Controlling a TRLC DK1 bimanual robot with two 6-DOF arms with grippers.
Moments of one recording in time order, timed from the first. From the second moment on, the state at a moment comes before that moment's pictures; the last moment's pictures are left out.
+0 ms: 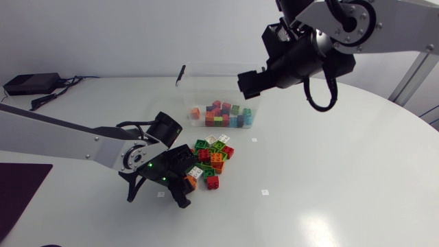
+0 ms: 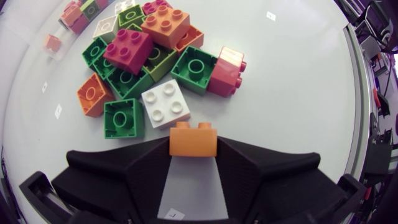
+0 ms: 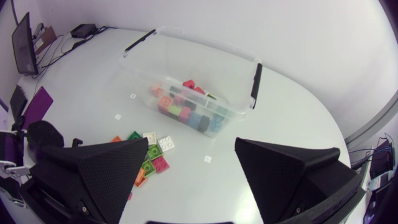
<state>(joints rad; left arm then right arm) -0.55 1.79 0.84 -0.24 0.19 0.47 0.51 1.60 1.41 -0.61 0.12 0.05</state>
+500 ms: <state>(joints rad) -0.56 1.70 0.78 -0.25 0.19 0.47 0.67 1.58 1.15 -0.60 -0.02 0.11</state>
